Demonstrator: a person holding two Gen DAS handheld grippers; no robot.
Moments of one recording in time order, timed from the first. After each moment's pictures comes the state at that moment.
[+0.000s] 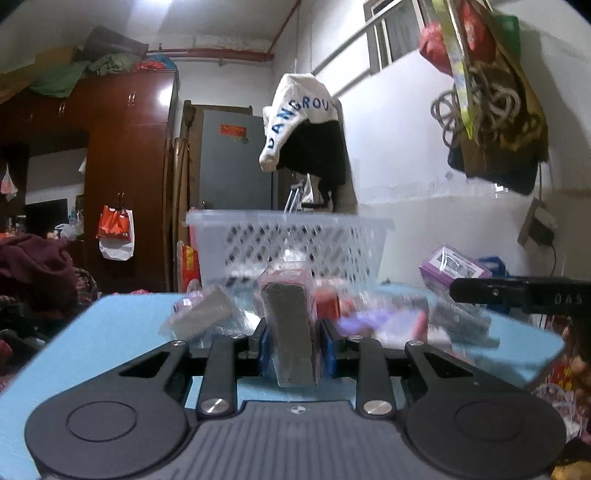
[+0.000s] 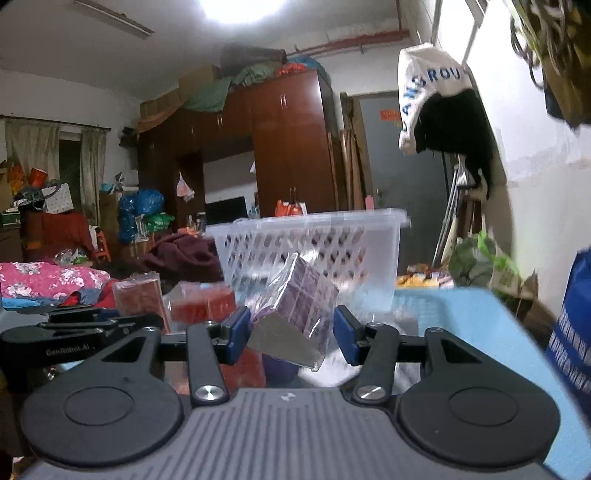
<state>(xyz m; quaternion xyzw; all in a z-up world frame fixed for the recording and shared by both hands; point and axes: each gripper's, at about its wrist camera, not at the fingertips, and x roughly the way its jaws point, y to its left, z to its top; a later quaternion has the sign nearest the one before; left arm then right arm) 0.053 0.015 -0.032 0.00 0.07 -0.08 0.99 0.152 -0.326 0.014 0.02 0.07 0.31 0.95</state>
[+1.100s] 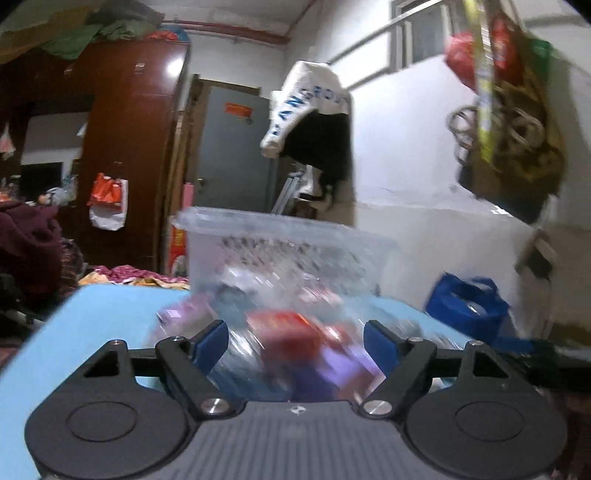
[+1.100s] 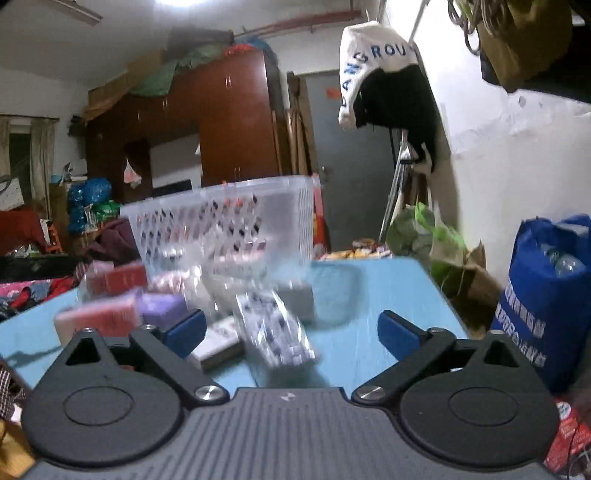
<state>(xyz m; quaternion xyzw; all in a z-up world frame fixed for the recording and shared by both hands) 0.090 0.014 -0.015 -0.05 0.11 -0.11 0.99 0.166 -0.385 -0.018 0.02 0.12 0.24 0.96</state>
